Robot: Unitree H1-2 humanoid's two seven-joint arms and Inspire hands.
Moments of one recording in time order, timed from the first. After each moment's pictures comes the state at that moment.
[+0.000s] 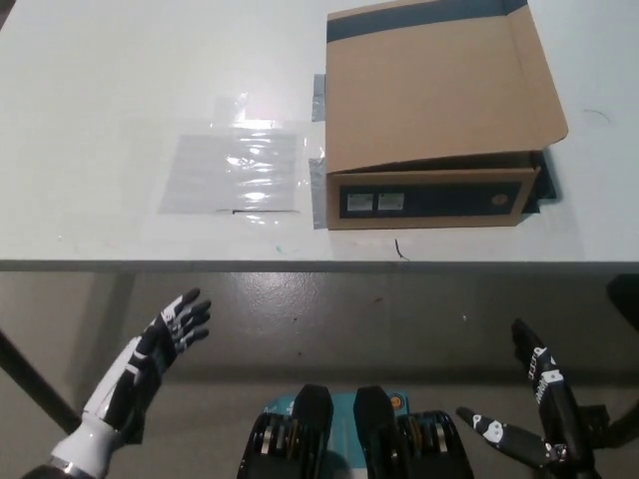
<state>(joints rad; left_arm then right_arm) -0.05 0.28 -0.01 0.10 -0.17 -0.19 -0.31 0.02 -0.09 0.04 0.26 -0.07 -0.42 -0.01</state>
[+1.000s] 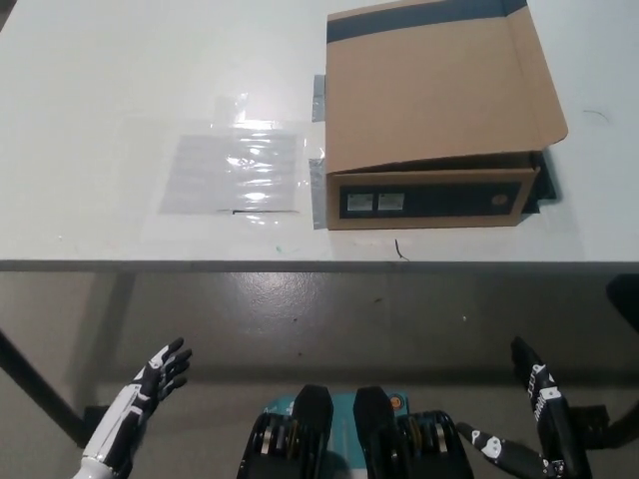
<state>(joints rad) 0.02 0.24 0.02 0.17 -0.02 -0.26 -0.23 0.05 -0.08 0.05 0.28 -0.07 -0.42 -0.02</state>
